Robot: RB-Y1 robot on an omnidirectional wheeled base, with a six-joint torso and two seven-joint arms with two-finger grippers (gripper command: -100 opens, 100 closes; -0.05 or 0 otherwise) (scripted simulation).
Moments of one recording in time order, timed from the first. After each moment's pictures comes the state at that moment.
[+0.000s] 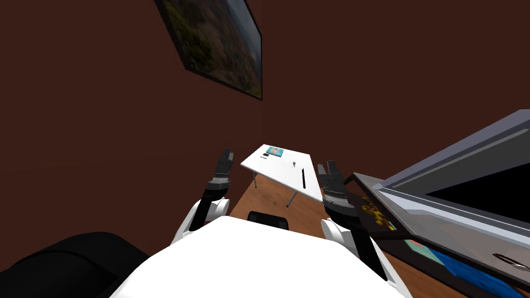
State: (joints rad) left arm 0.55 0.04 -0.01 -2.39 -0.11 -0.35 -0.16; right arm 0.51 -0.20 0.00 -2.22 -0.10 -0.49 0.16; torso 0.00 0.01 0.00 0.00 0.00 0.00
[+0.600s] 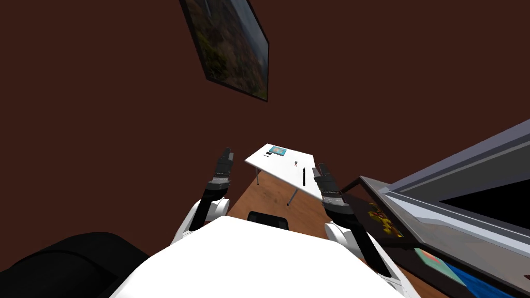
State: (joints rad) left arm 0.55 0.04 -0.01 -2.39 -0.11 -0.35 -0.16; right arm 0.51 -0.35 0.03 -2.15 -0.17 -0.45 0.16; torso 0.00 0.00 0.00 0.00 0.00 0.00
